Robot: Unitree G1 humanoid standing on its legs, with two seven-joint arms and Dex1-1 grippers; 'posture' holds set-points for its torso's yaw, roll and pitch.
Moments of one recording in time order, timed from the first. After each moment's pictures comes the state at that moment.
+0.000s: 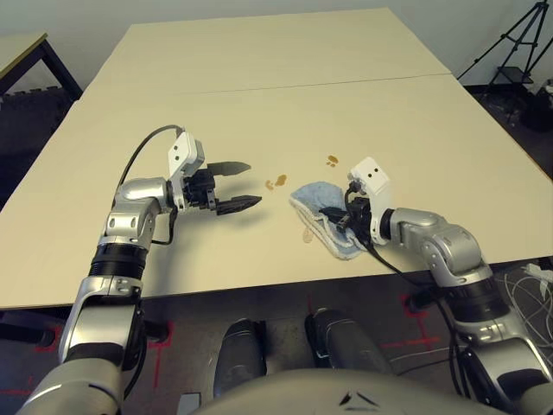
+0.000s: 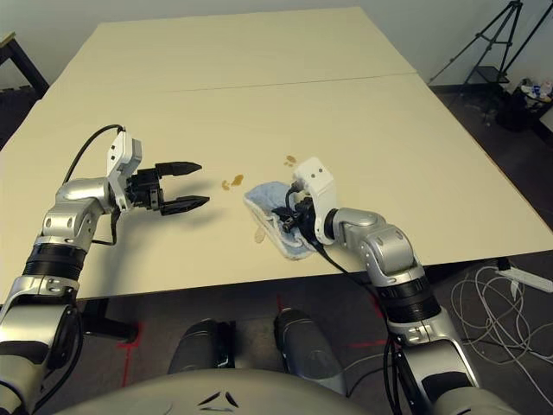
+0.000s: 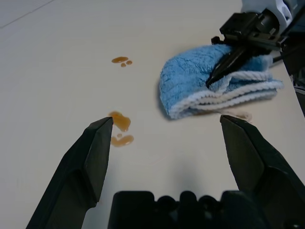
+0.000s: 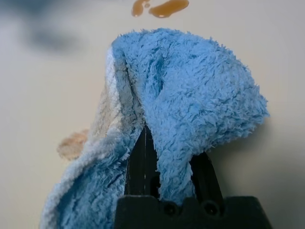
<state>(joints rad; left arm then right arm) -0.51 0.57 -0.01 0.43 -0.33 0.09 -1.33 -0.36 -0.45 0.18 -0.10 0.31 0.87 0.68</state>
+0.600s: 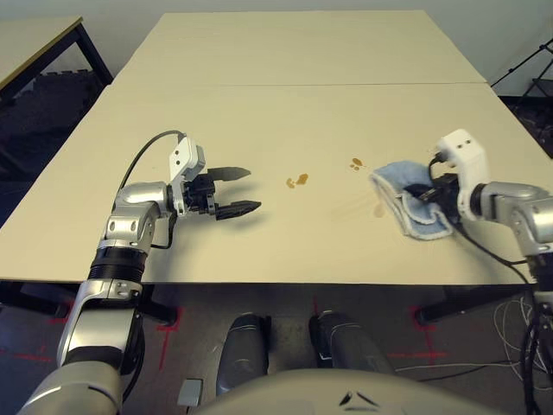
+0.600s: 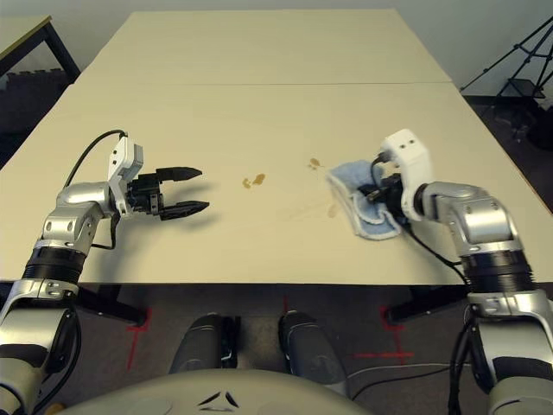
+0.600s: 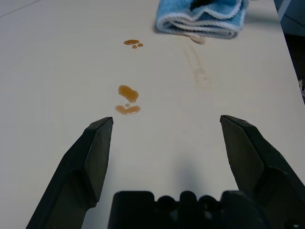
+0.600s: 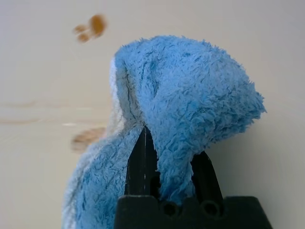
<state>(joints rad) -0.50 0.57 -0.01 0.44 -0.33 0.09 -1.33 -0.49 -0.73 -0.08 0.25 0.31 0.77 0.71</state>
